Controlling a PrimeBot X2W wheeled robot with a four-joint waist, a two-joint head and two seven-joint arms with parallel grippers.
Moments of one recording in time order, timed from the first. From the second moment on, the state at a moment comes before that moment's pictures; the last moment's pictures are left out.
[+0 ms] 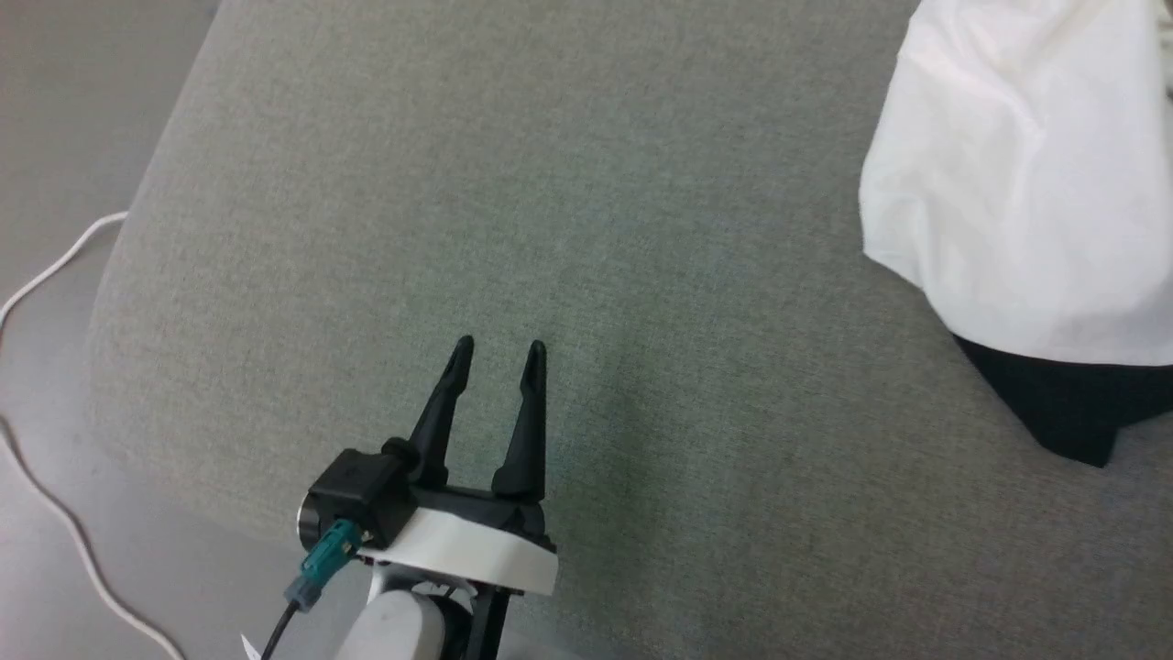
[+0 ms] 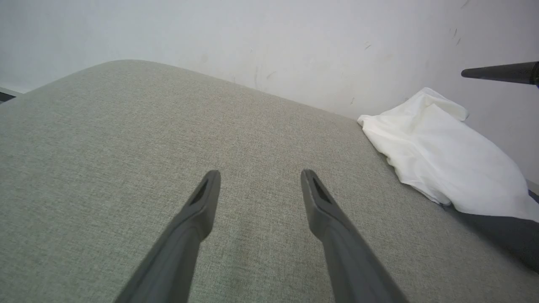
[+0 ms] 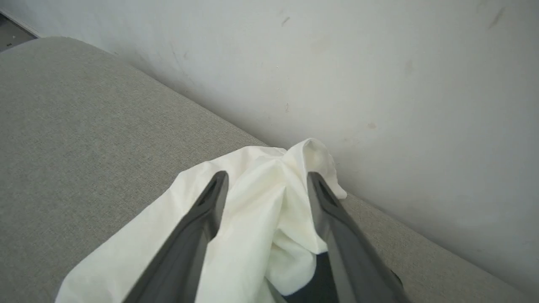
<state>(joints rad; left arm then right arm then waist) -0.12 0.05 -0.32 0.00 -0.36 0.05 -0.26 -1.02 -0.60 0.31 0.44 0.48 0.13 0.49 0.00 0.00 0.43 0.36</state>
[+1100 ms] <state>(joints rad) -0.03 0.05 -0.28 -0.02 -0.32 0.01 -0.26 -0.37 -0.43 -0.06 0.18 0.38 0.13 0.73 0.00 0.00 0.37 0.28</state>
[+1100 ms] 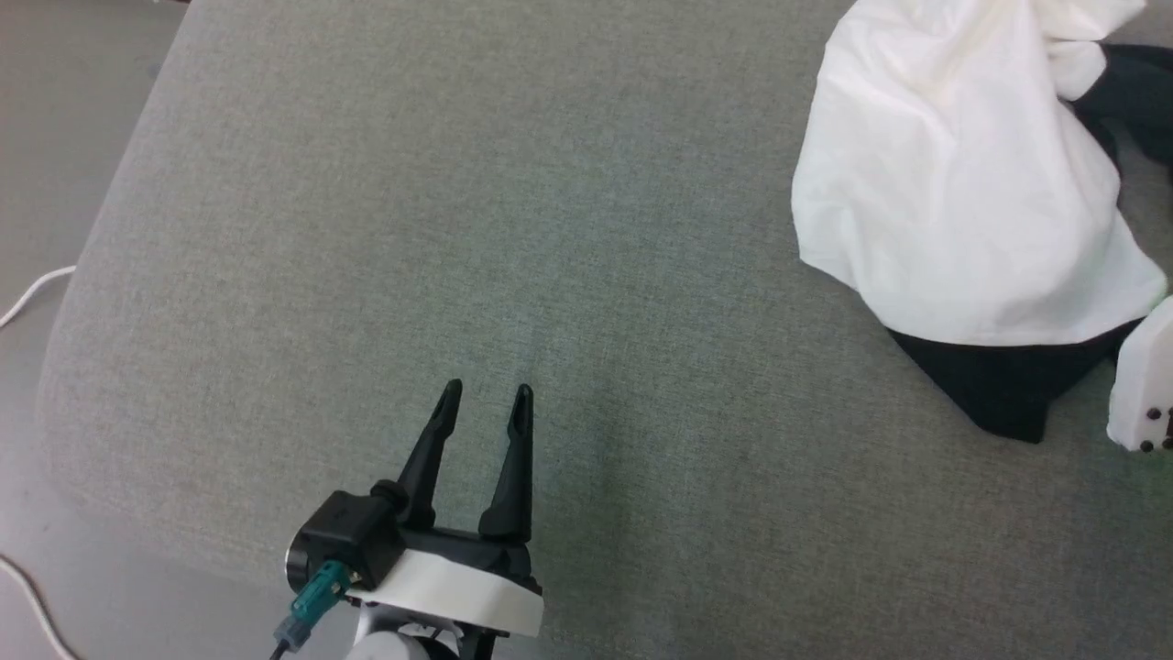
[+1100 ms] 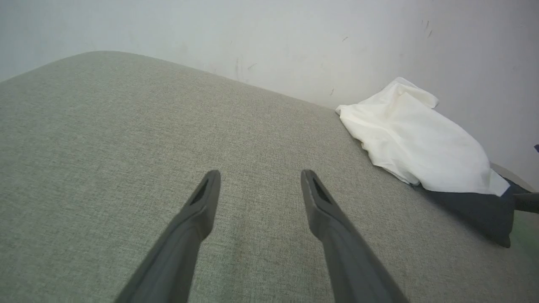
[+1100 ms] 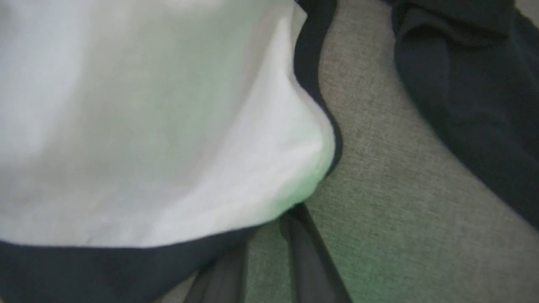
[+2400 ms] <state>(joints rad) 0.01 0.05 -0.20 -0.01 -0.29 -0.02 -0.26 -0.03 -0.28 -0.26 -0.20 0.40 0.13 0.40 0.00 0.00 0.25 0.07</state>
